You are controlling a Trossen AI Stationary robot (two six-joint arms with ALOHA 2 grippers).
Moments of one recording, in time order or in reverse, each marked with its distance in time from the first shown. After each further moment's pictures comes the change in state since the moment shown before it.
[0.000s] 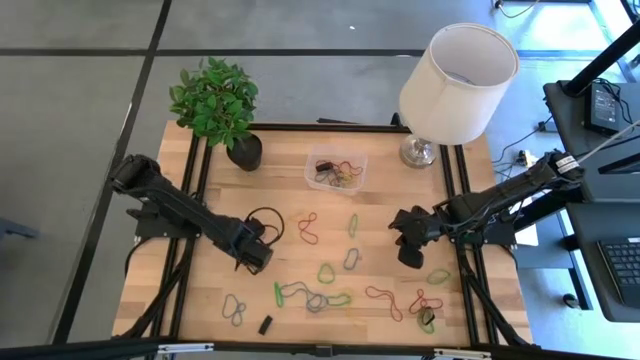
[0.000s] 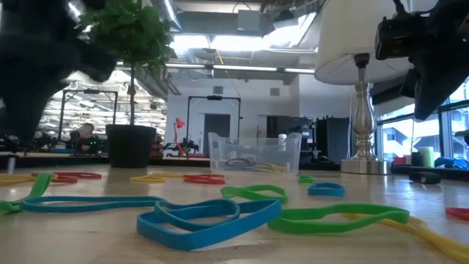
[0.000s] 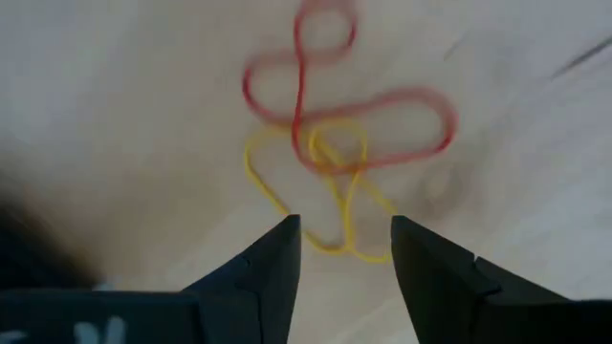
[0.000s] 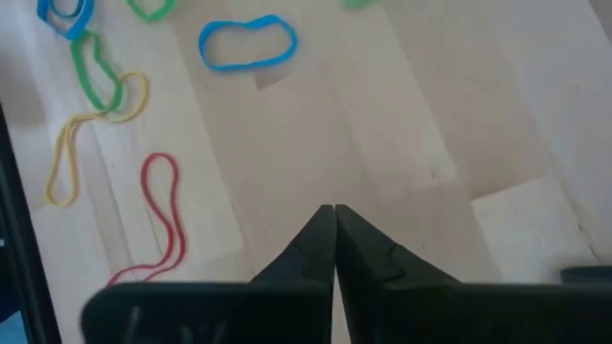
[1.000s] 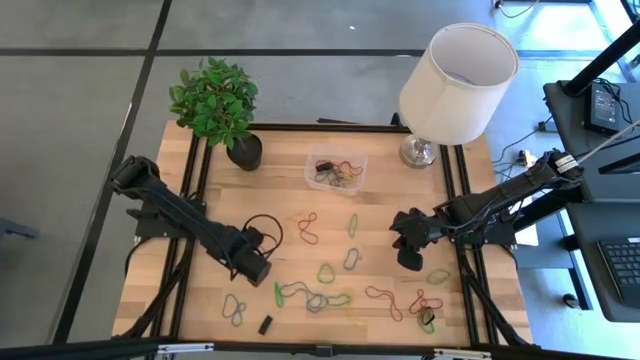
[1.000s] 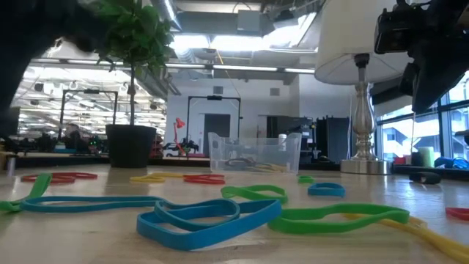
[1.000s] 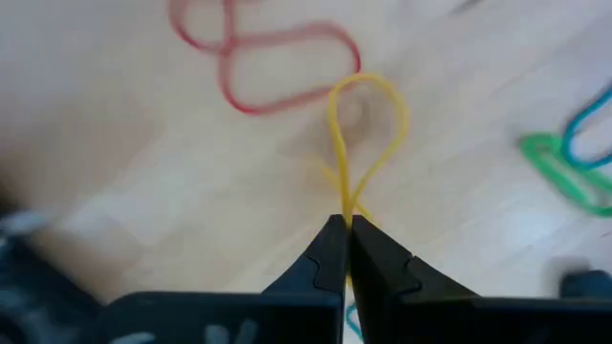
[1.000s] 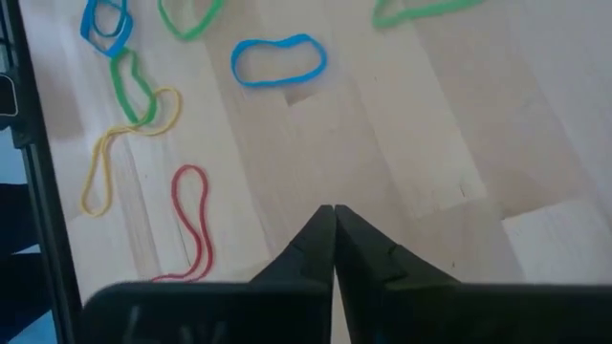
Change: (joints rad) left arm -0.087 0.005 0.156 -0.083 0.029 -0.164; right arm 0.019 0.001 0.000 0.060 0.001 0.016
